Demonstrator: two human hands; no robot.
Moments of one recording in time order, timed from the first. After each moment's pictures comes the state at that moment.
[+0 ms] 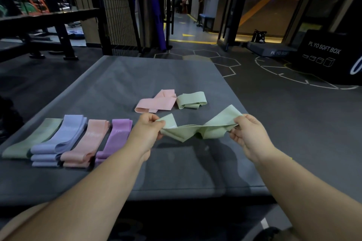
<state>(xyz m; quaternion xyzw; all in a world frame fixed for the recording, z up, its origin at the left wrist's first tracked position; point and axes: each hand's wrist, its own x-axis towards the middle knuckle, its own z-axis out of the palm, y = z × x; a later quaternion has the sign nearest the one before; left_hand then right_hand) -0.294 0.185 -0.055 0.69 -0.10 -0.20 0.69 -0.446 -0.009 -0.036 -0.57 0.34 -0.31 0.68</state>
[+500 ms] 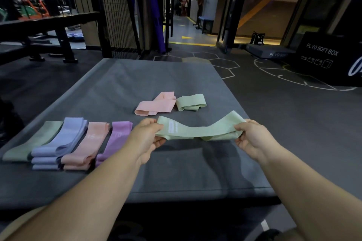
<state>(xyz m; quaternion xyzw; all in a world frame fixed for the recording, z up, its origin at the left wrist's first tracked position) -0.300 0.190 -0.045 0.62 -0.06 -0.28 0.73 -0.446 -0.030 -0.039 -0.50 0.38 -0.27 0.73</state>
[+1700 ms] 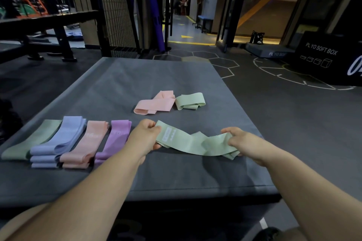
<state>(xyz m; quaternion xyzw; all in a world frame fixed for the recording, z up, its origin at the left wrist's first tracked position) -0.289 0.190 -0.065 0.78 -0.10 -0.19 0.59 -0.466 -0.028 -0.045 -0.84 0.32 0.00 0.44</state>
